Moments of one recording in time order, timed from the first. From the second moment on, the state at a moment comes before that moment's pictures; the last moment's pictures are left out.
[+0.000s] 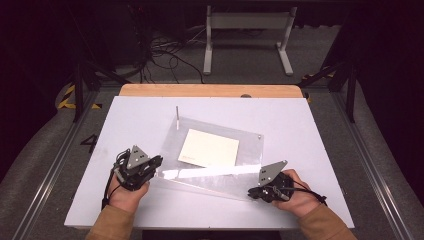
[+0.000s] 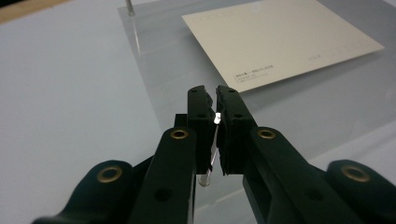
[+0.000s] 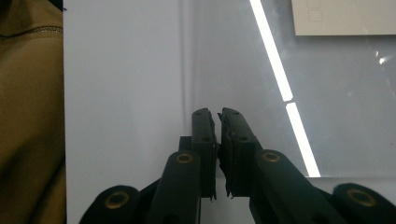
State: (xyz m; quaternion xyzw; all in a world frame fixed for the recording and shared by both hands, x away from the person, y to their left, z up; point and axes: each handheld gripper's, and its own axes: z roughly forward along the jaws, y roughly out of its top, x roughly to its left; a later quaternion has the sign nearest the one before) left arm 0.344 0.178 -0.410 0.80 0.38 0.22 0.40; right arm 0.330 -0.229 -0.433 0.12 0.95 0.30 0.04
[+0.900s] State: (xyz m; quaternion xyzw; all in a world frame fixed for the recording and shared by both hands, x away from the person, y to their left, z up) left arm 0.443 0.147 -0.438 0.77 0.45 0.19 0.41; right arm 0.322 -0.214 -0.434 0.11 0.95 0.30 0.05
